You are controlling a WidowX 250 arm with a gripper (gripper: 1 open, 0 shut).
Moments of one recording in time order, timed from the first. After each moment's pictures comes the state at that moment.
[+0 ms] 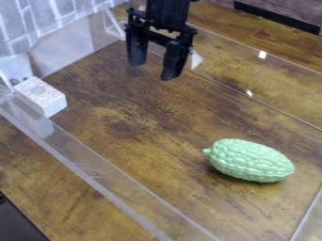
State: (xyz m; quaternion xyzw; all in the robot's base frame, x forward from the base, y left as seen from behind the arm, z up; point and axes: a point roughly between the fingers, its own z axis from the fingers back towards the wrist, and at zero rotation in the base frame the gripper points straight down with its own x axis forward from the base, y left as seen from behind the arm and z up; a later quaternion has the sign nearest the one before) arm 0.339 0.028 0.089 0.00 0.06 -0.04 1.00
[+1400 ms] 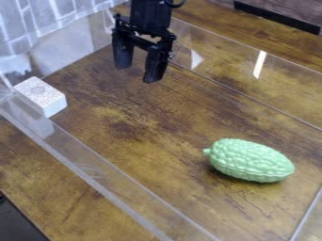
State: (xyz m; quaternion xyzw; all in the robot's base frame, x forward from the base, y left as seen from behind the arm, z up) arm 0.337 0.052 0.074 0.00 0.07 -0.06 1.00
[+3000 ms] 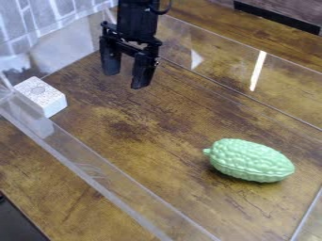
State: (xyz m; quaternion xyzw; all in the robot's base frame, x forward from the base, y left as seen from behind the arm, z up) arm 0.326 0.064 0.064 -0.01 0.08 -0.05 1.00
